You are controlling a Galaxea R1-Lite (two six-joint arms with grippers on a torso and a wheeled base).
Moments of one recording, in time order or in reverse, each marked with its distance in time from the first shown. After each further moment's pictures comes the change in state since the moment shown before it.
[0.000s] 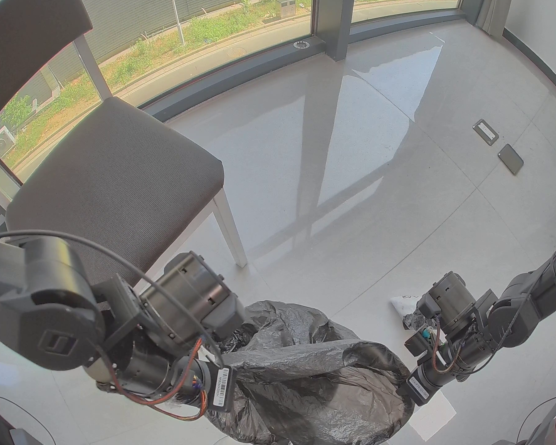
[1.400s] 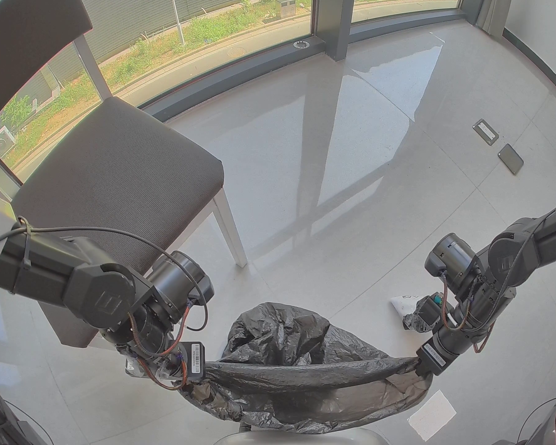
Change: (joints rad) left arm 0.262 0.177 0.036 -0.053 -0.007 -0.001; right arm -0.104 0.026 -0.317 0.463 -0.004 -0.007
